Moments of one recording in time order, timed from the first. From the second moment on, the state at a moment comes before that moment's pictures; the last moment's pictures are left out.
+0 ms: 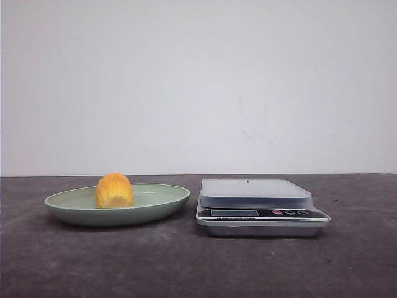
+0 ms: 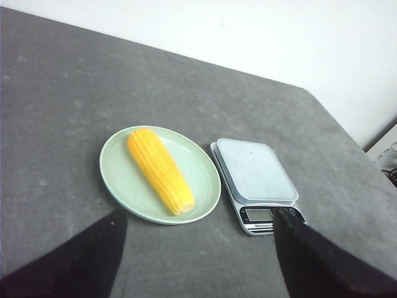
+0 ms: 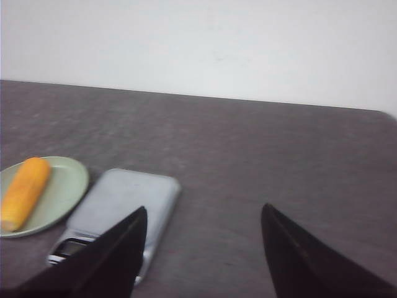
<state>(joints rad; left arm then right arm) -0.86 0.16 0.75 -0.88 -0.37 -0.54 0.86 0.26 0.85 -0.86 0.57 0.25</state>
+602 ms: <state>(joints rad) -0.86 0.16 0.75 -0.90 -0.37 -0.52 0.86 0.26 0.74 -0.75 0.55 0.27</state>
